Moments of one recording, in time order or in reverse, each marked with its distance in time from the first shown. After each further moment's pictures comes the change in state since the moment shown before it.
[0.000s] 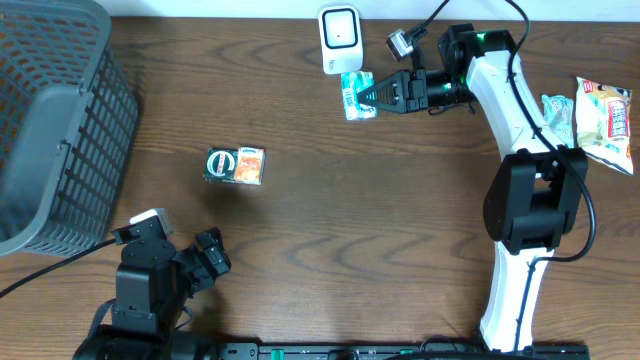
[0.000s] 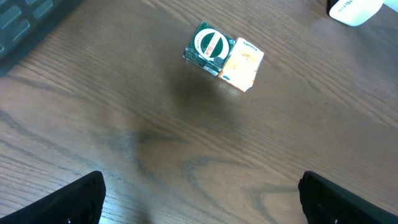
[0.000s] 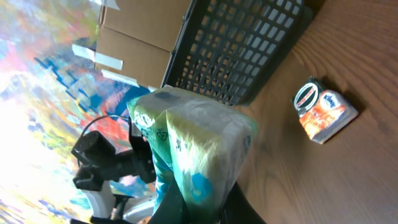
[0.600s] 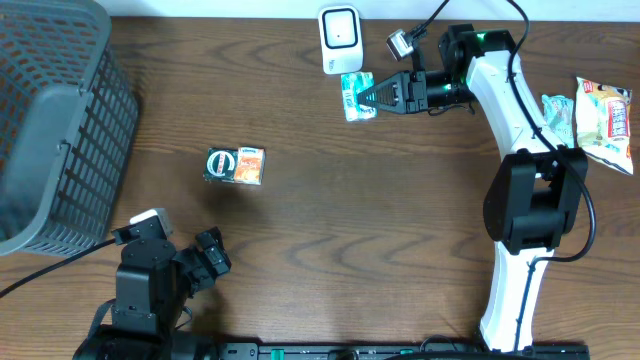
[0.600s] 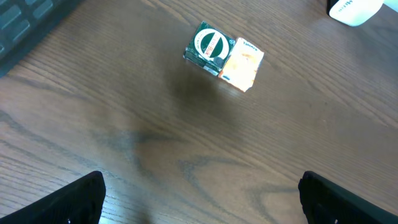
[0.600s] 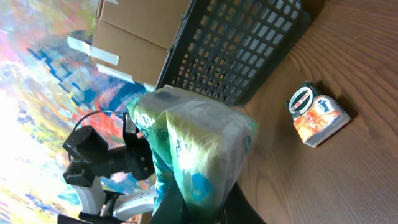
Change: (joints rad) left arm 0.000 0.000 0.000 0.000 0.000 0.000; right arm 0.000 0.000 0.000 0.000 0.008 -0.040
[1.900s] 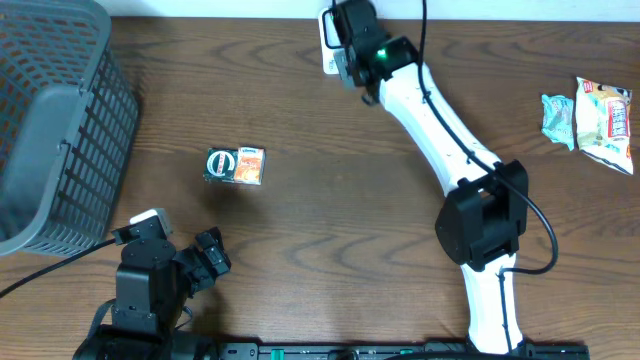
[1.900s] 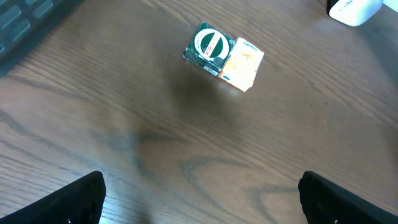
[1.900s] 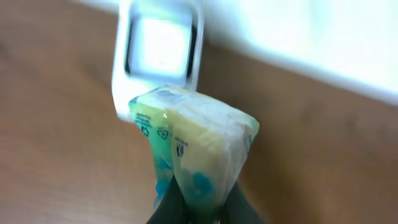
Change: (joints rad) left arm 0.000 0.000 0.000 0.000 0.000 0.000; right arm 0.349 0.000 0.157 0.718 1.891 0.627
